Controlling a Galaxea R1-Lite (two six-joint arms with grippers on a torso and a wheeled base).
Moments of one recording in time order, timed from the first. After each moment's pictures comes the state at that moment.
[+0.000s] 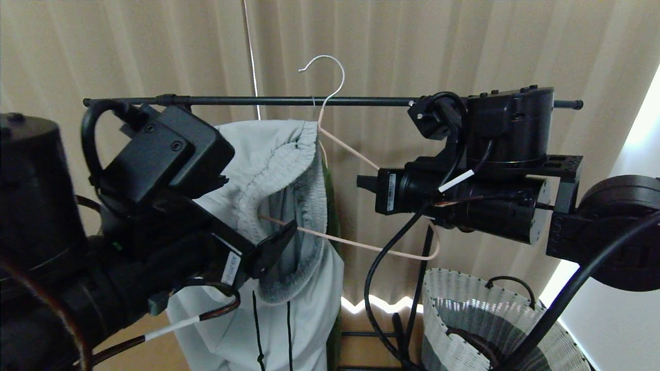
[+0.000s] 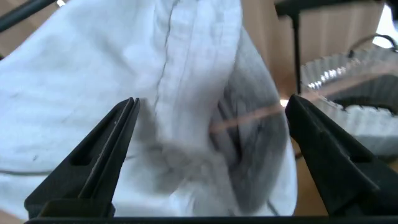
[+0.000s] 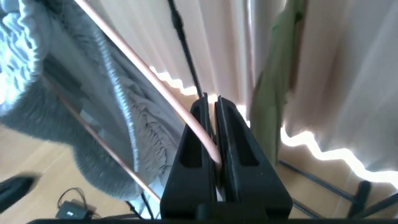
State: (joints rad) left arm -0.86 1.33 -0.79 -0.33 0.45 0.30; right arm 0.70 1.76 -1.18 -0.30 -0.04 0.35
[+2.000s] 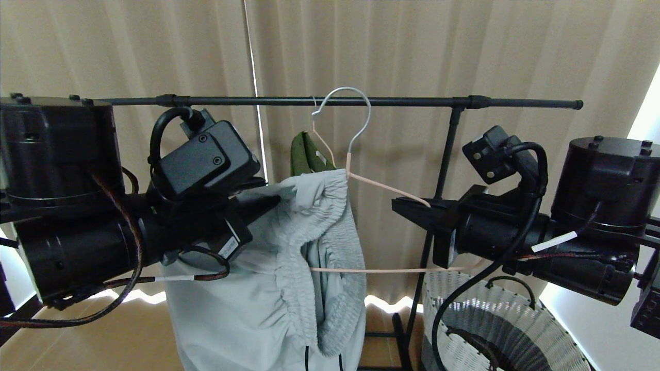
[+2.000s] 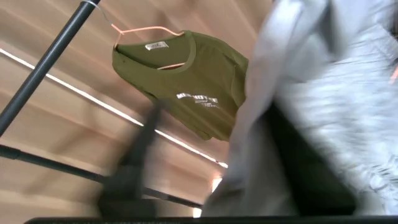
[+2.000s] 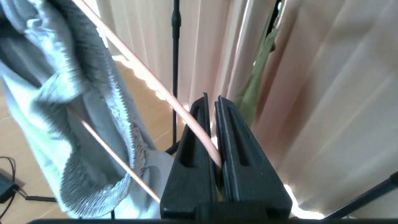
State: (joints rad) left arm -0.60 1.44 -0.86 -0.35 0.01 0.67; right arm 0.66 1.58 -0.76 -0.64 0.11 0.02
